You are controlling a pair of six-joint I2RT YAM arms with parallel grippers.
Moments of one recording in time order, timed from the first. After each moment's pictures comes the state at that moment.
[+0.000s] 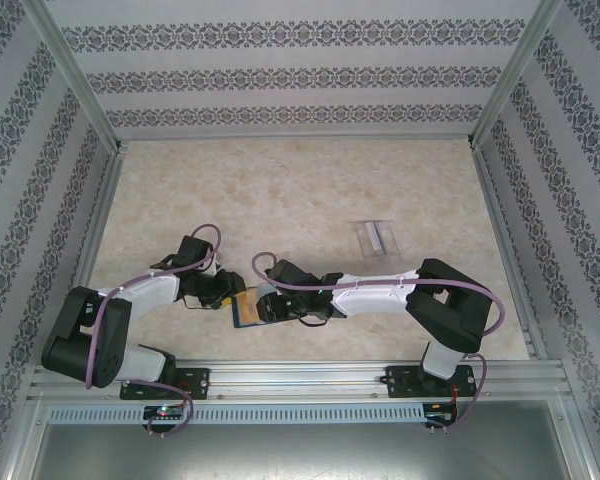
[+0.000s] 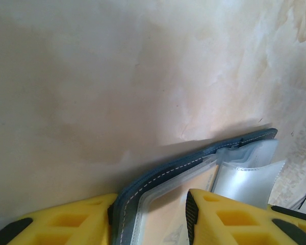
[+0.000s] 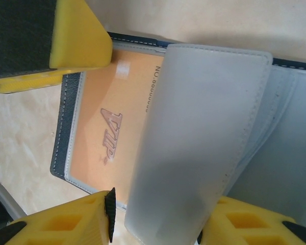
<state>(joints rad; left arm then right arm) -0.24 1.39 0.50 -0.28 0.55 -0.76 1.08 1.71 0.88 -0.10 -0.14 0.78</state>
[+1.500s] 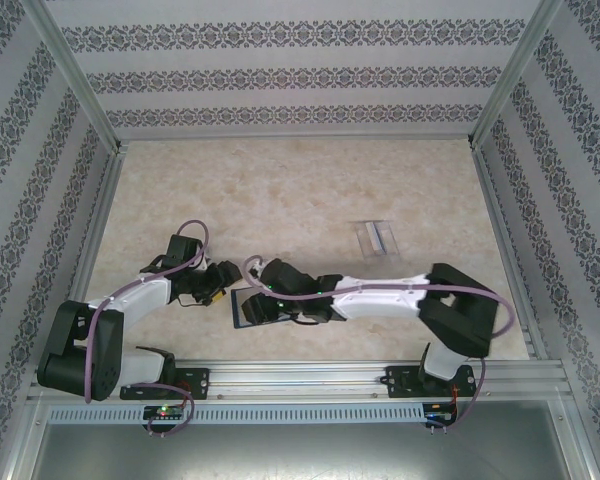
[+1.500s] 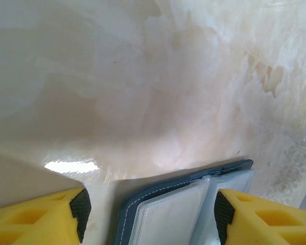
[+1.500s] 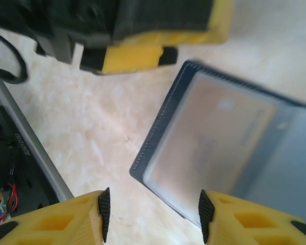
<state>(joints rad) -0.16 1.30 0.48 -0.26 0.51 -0.79 1.12 1.63 0.91 -0.05 -0.11 0.65</state>
